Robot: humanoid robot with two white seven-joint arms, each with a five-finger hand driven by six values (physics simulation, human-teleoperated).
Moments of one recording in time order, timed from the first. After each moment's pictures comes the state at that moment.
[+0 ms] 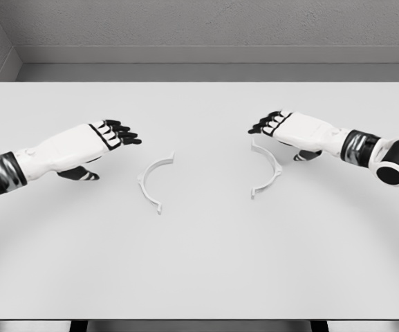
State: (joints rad) left arm -0.39 0.76 -0.47 -1.53 -0.55 -0.61 -0.24; right arm -0.66 -0.64 0.71 -1.22 0.68 -0.55 0.25
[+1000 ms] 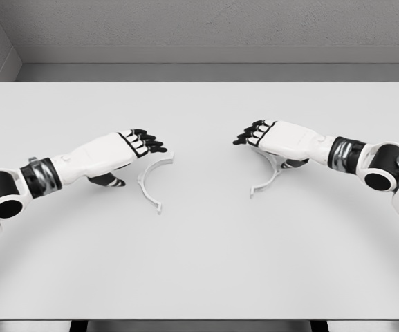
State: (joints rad) left arm -0.42 0.61 -0.51 -1.44 -0.64 -0.61 -0.25; right arm -0.66 -0.63 0.76 -1.29 0.68 -0.55 0.26
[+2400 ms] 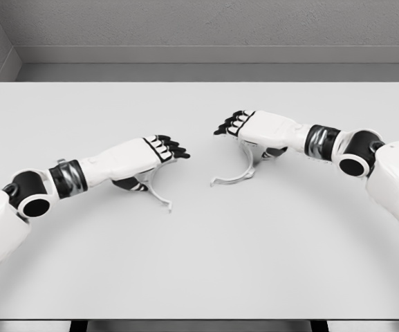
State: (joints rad) left arm -0.44 0.51 -0.53 -1.41 -0.65 -0.61 -0.30; right arm -0.75 -0.52 0.80 -1.18 0.69 -0.54 0.26
